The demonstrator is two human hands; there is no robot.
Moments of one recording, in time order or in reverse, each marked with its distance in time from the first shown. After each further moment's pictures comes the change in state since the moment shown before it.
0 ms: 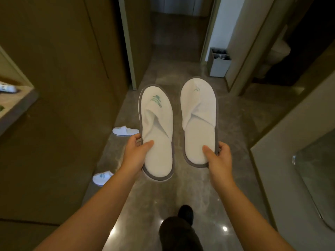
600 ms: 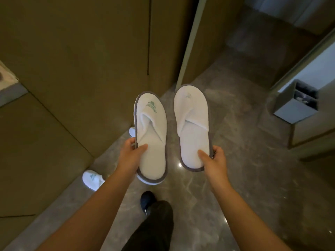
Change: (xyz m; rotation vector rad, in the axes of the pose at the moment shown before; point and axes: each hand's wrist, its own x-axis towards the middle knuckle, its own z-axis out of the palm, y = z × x) left_hand 0.323 0.052 0.033 -0.240 0.509 -0.144; right_hand 0.369 -0.030 0.220 -0.297 -0.528 0.046
